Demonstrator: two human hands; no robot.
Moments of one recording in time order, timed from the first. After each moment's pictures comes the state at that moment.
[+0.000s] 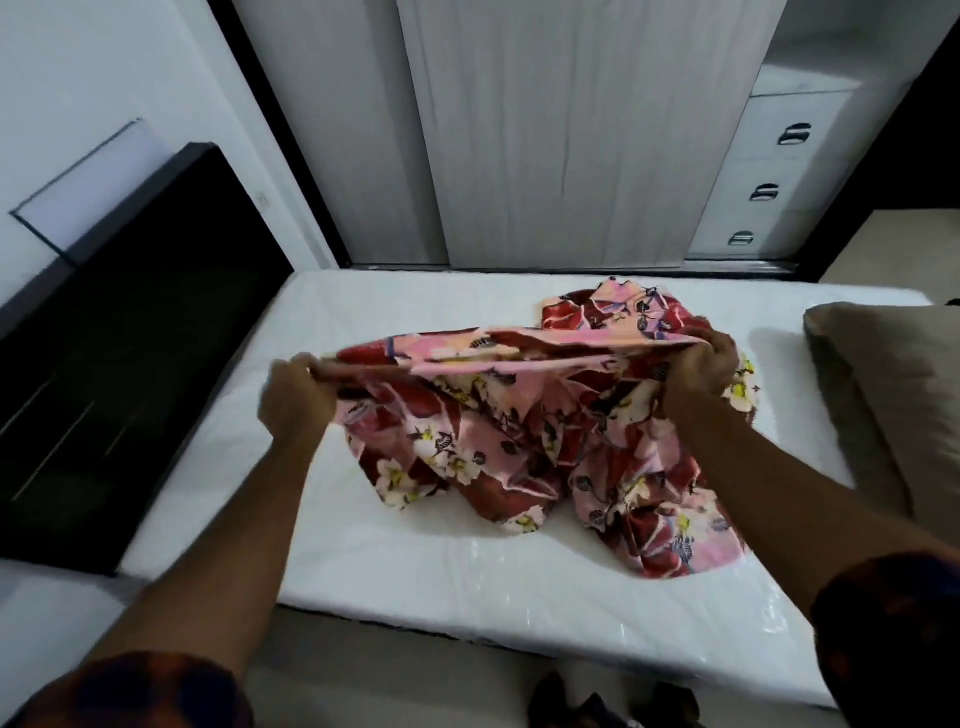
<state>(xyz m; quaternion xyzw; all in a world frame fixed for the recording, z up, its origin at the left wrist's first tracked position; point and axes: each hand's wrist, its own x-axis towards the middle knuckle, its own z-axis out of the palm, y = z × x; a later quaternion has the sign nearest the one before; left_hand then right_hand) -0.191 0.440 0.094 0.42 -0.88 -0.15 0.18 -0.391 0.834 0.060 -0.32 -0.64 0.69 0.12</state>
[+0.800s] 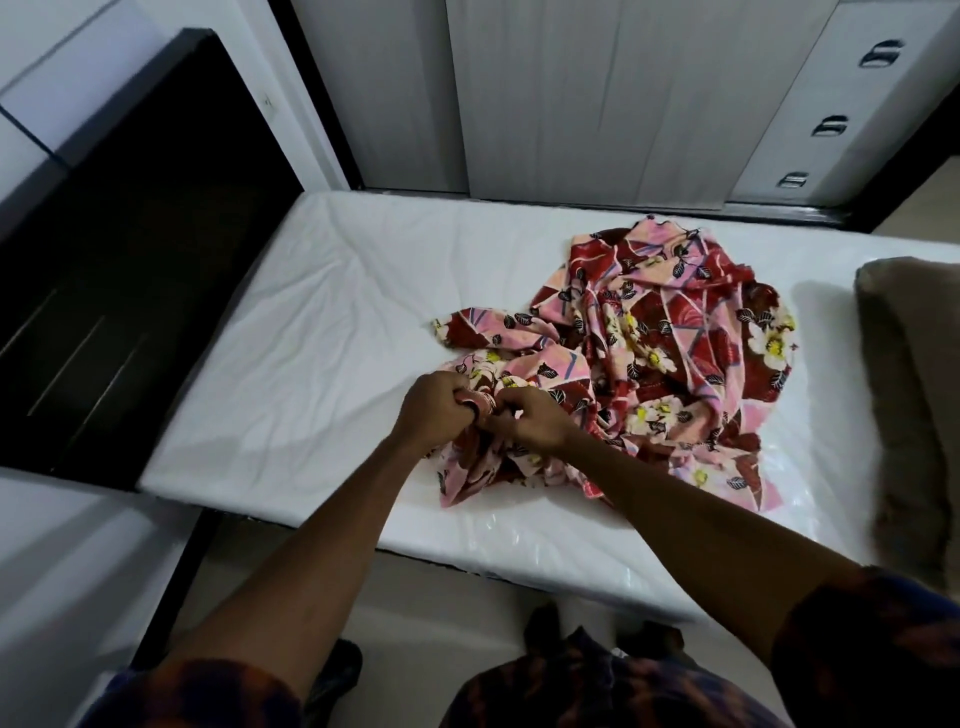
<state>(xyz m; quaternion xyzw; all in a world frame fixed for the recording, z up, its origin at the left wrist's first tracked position) -0.175 0.537 0.021 0.18 -0.93 -0.33 0.00 -0.252 0.702 -0.012 0.30 -0.81 0.40 -0.31</state>
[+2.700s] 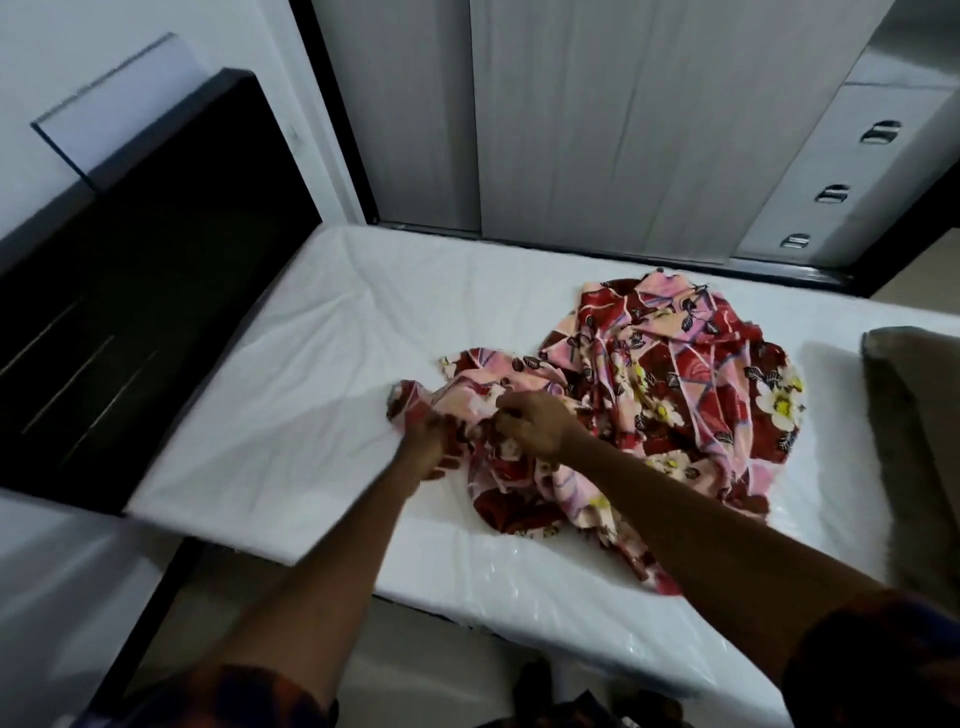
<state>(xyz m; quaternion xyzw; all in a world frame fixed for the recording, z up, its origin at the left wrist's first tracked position) -0.187 0.505 -0.008 0.42 -0.67 -0.60 -0.09 -0.296 0.675 0.032 0.41 -0.83 0.31 -0.22</state>
